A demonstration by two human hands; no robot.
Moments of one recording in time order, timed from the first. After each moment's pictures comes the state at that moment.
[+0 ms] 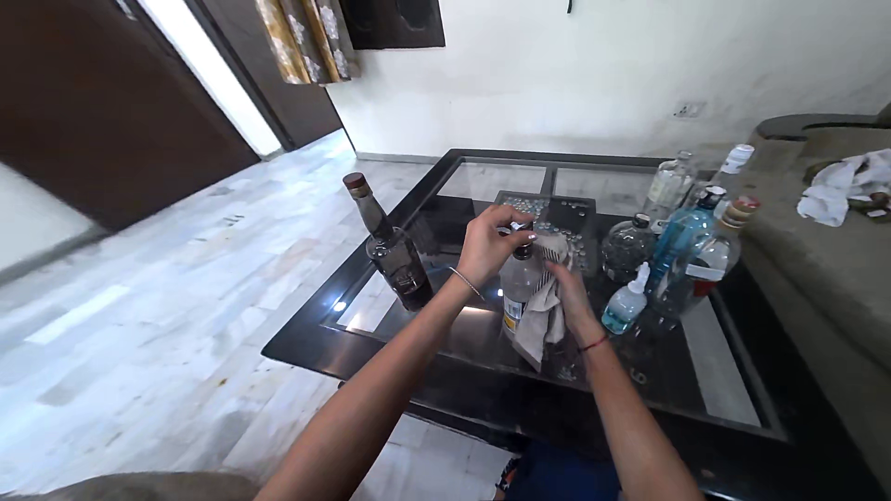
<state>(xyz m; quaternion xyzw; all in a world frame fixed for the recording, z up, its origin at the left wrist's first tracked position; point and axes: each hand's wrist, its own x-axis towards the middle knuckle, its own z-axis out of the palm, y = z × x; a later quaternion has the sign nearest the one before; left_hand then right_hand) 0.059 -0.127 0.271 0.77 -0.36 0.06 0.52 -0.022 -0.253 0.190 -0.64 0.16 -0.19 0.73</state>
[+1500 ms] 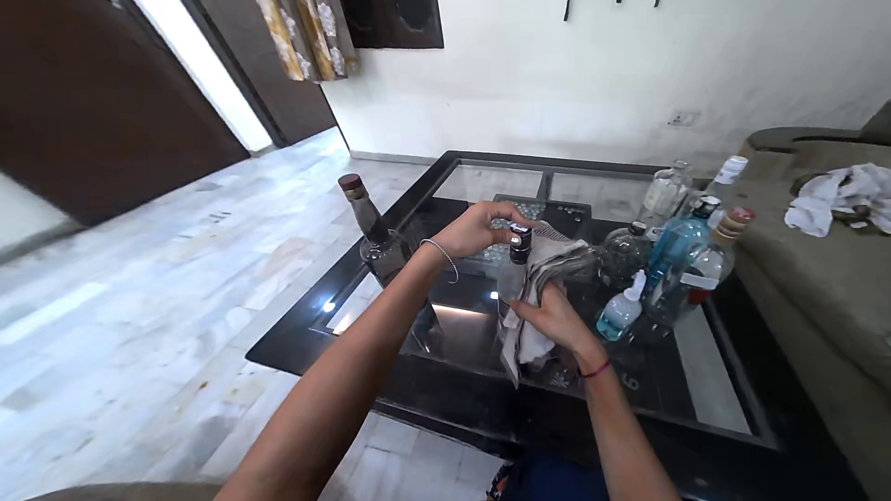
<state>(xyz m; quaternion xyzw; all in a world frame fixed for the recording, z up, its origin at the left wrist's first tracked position) 0.104 -0.108 0.302 0.73 -0.52 -0.10 0.42 -0.040 -0.245 0.212 -0.86 0.04 -0.10 0.50</state>
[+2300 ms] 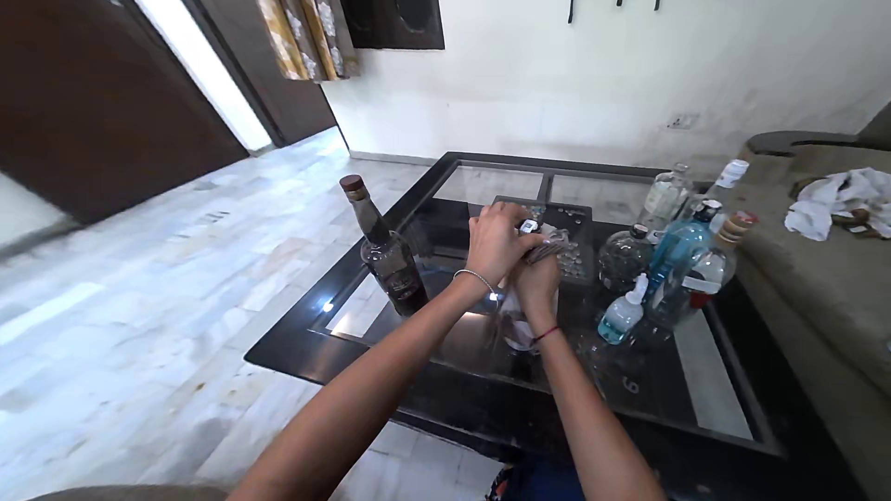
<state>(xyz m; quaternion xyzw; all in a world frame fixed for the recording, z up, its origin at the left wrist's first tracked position) 0.060 -0.142 0.293 0.87 -0.33 0.09 0.35 0.008 -0.207 0.221 -0.78 0.22 -0.29 0.51</state>
